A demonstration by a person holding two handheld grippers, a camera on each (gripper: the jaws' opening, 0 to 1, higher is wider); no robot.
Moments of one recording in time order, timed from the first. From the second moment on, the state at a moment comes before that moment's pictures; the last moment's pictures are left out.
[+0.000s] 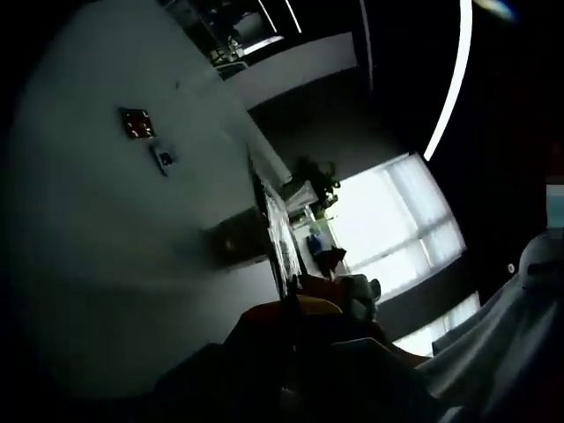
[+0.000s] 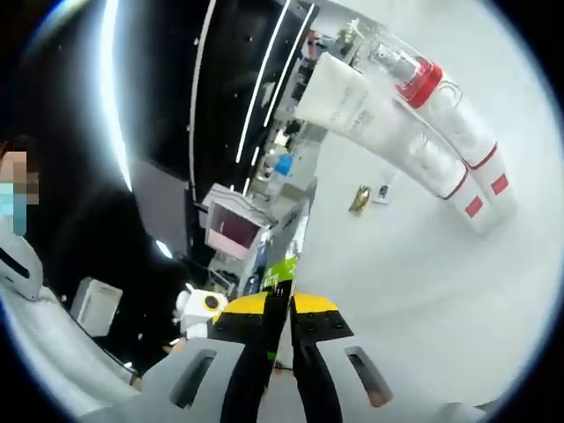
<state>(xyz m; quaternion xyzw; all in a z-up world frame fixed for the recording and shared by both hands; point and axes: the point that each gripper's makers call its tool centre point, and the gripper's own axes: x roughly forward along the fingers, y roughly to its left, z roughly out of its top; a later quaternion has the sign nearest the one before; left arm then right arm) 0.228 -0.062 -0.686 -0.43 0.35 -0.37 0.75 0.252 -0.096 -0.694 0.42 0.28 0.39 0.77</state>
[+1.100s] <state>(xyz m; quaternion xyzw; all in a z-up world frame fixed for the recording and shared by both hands) 0.261 -0.082 -0.739 -0.41 0.39 -0.34 0.75 0.250 -0.111 -0.734 0.31 0.31 0.40 0.80</state>
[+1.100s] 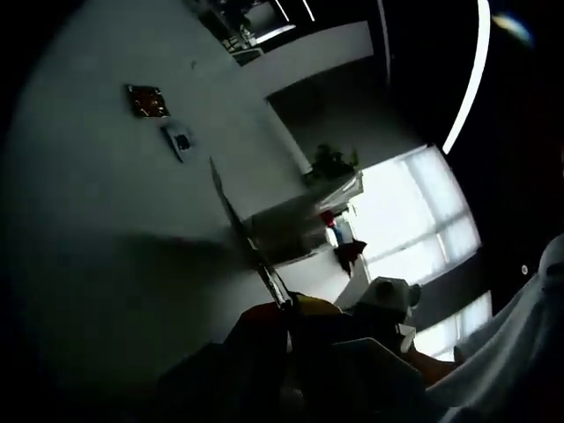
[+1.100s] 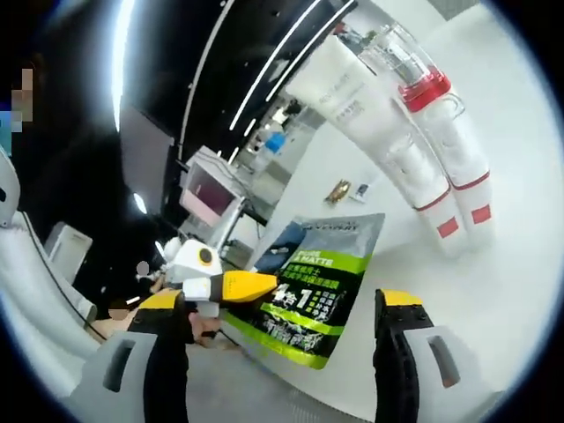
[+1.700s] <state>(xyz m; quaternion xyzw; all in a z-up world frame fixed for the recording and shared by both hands) 0.275 -0.095 -0.779 -0.36 0.42 -0.32 0.77 0.243 -0.141 -0.749 0.21 0.34 0.38 0.83</state>
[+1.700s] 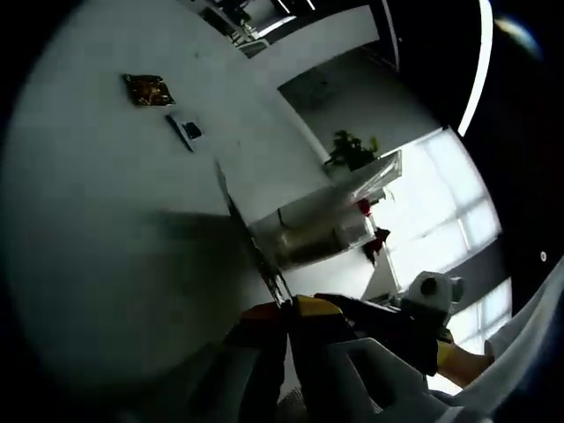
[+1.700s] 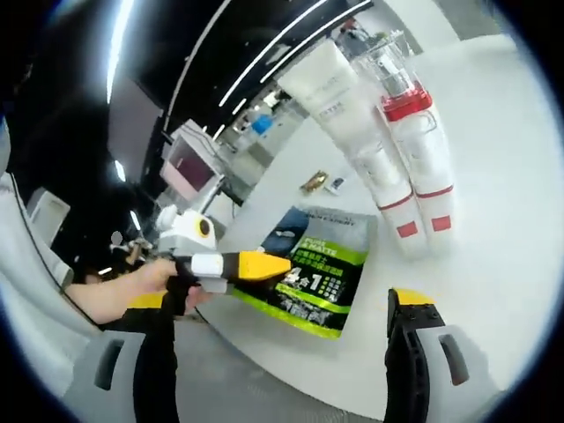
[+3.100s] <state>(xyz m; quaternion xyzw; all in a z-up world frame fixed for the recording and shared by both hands) 0.287 -0.070 -0.814 0.06 0.43 -0.31 0.84 0.261 -0.188 -0.763 0.17 0.35 0.31 0.87</state>
